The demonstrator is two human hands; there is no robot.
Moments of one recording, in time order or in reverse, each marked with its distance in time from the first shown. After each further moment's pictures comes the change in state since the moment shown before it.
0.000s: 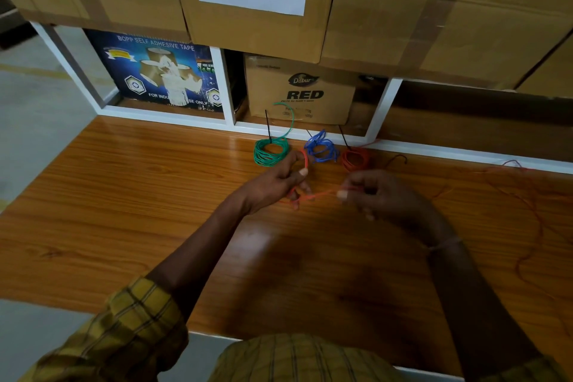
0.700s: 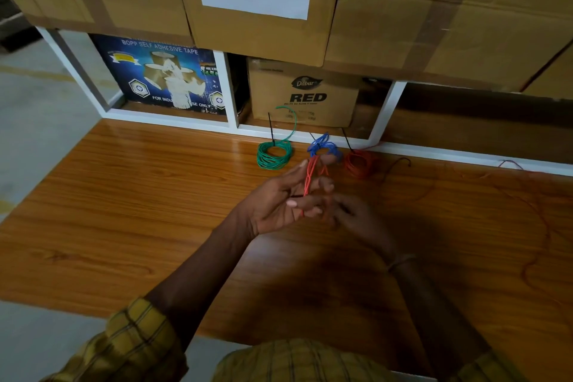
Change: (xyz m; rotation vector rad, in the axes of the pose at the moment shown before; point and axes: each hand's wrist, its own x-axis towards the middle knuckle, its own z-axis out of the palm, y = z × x) left_hand -0.014 0.010 0.020 -0.974 -0.371 0.039; right_hand 0.038 0.066 0.060 -0.061 0.197 -0.012
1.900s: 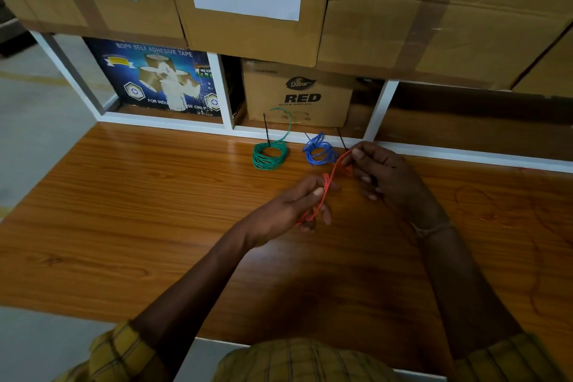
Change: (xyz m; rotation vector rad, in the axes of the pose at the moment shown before) left_hand -0.012 -0.016 0.030 0.943 0.268 -0.037; right_hand -0.003 -0.063 -0.077 0.535 0.021 -0.059
